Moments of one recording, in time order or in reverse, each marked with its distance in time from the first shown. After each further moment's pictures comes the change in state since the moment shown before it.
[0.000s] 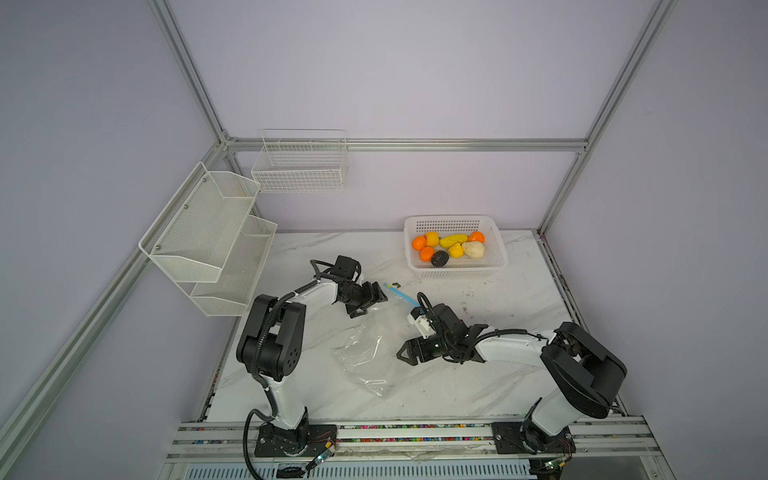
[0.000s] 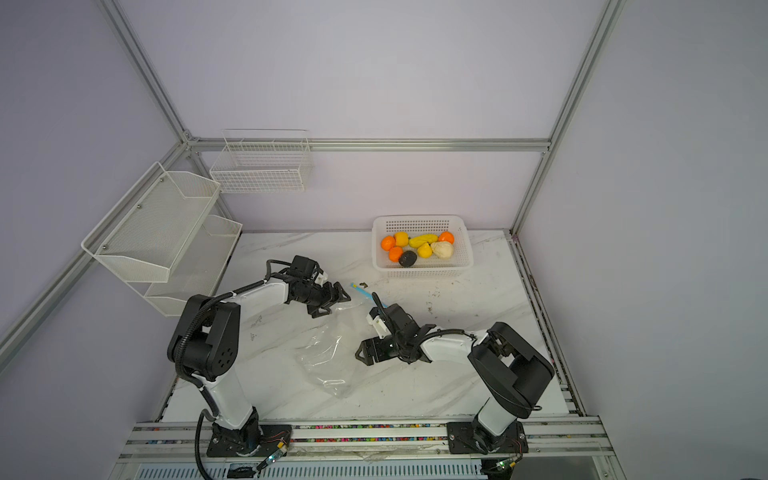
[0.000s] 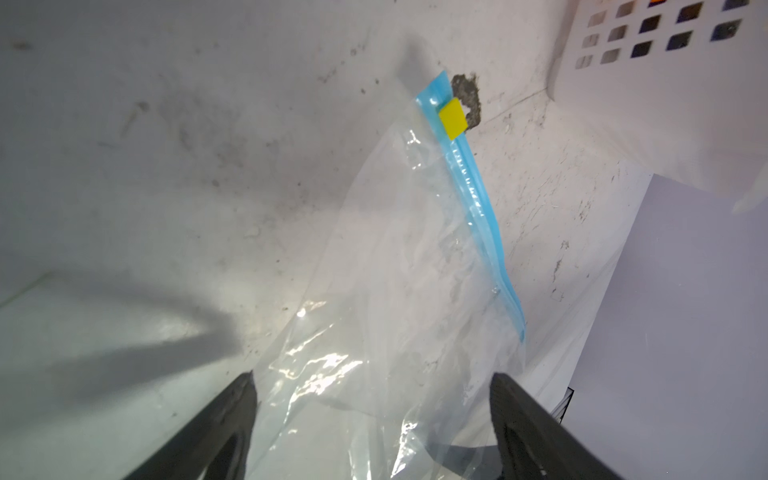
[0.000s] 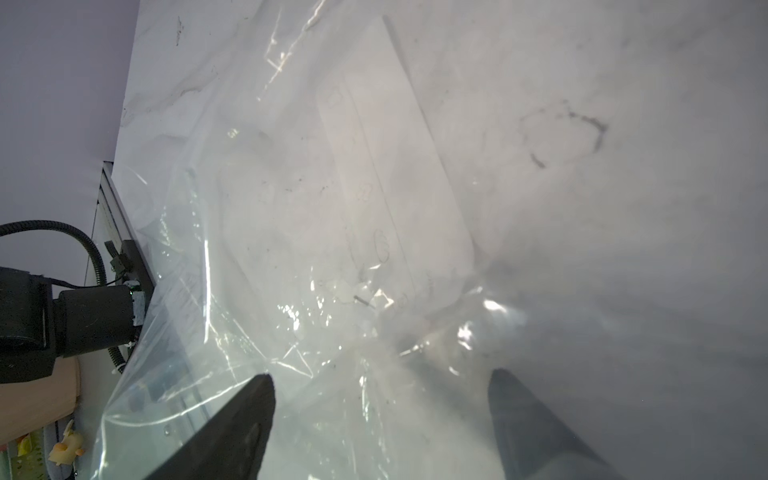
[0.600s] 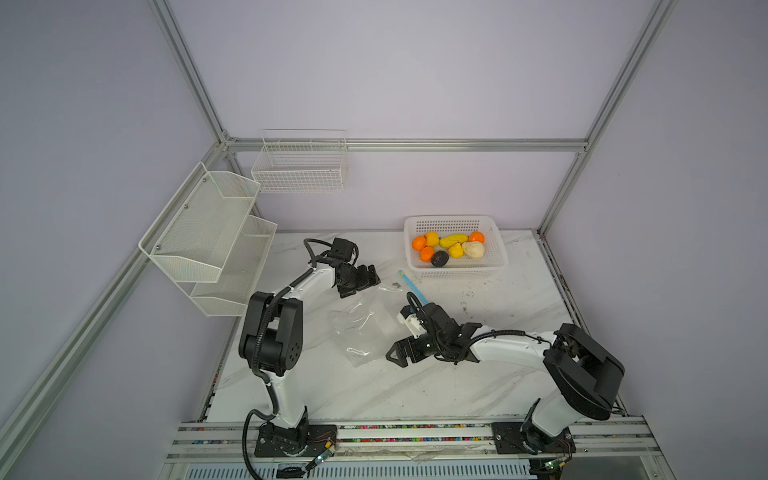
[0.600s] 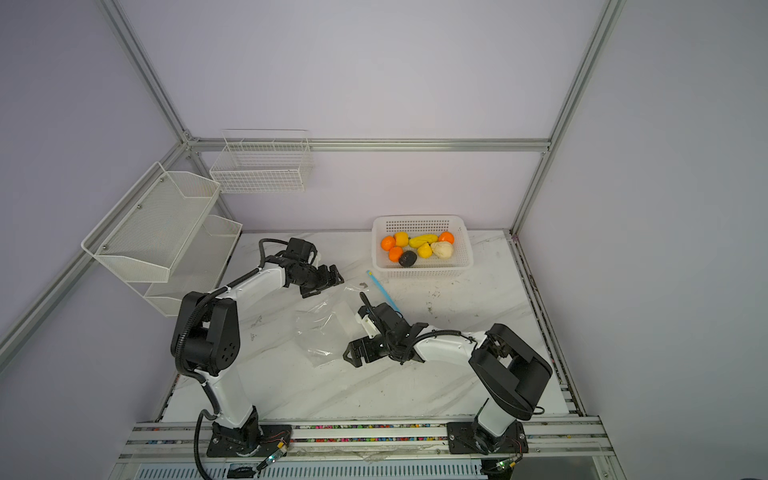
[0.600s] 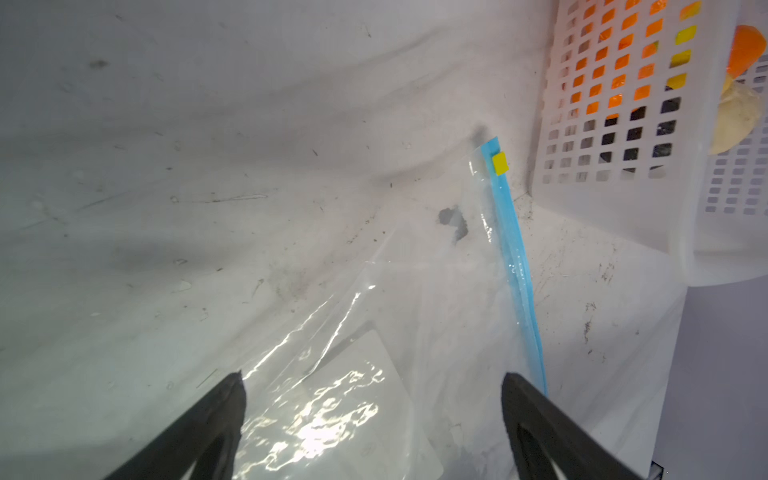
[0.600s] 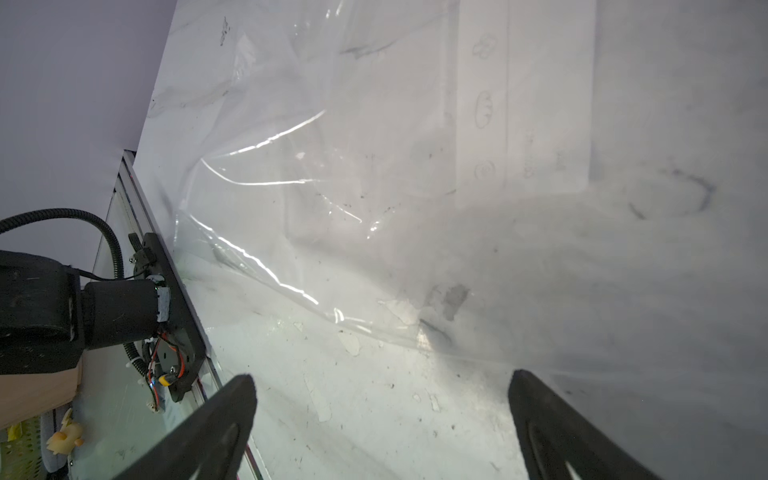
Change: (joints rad) left arm 0.037 0.025 0.178 -0.114 -0.193 0.147; right arm 0.060 -0.031 0.071 -0.074 0.050 0.004
